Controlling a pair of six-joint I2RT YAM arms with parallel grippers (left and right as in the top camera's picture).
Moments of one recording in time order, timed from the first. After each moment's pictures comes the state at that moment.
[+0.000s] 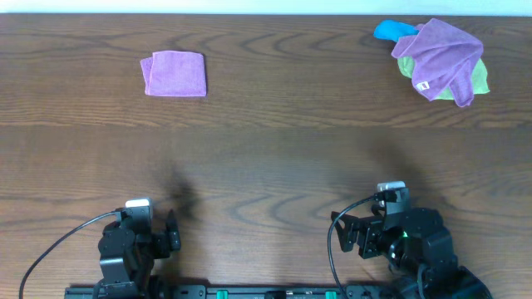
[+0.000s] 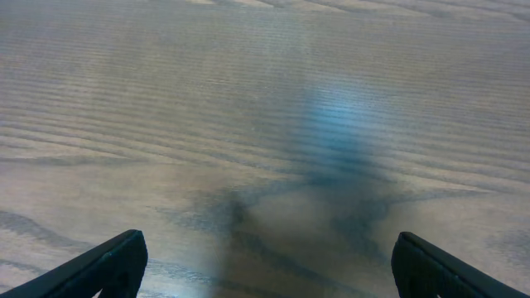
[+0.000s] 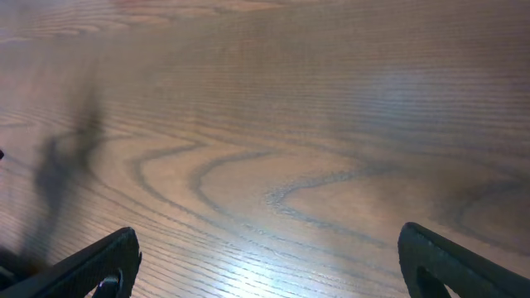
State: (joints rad) left arm 0.08 0.01 0.24 -0.91 0.00 0.01; right arm 0.42 0.40 0.52 -0.86 -0.14 0.42
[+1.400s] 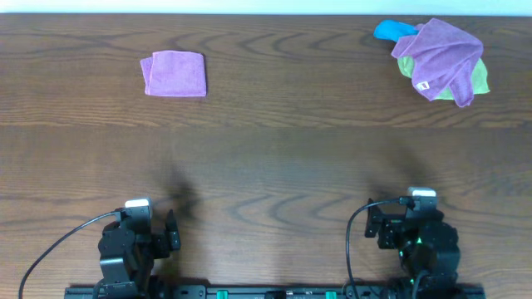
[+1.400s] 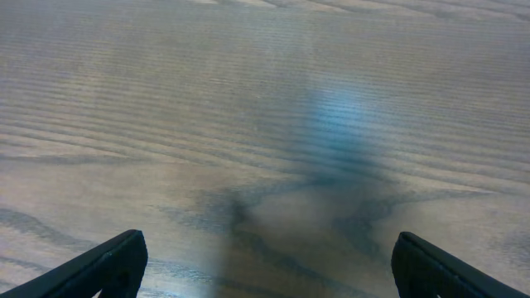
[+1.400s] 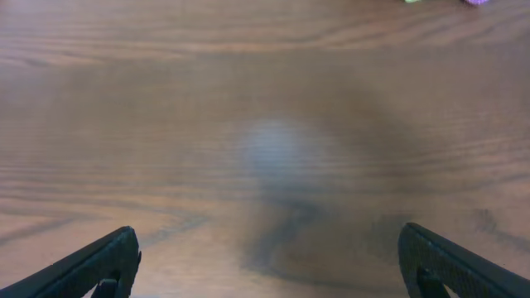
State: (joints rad) left arm 0.08 0.01 0.24 -0.91 0.00 0.00; right arm 0.07 0.13 0.25 -0.74 0.04 0.10
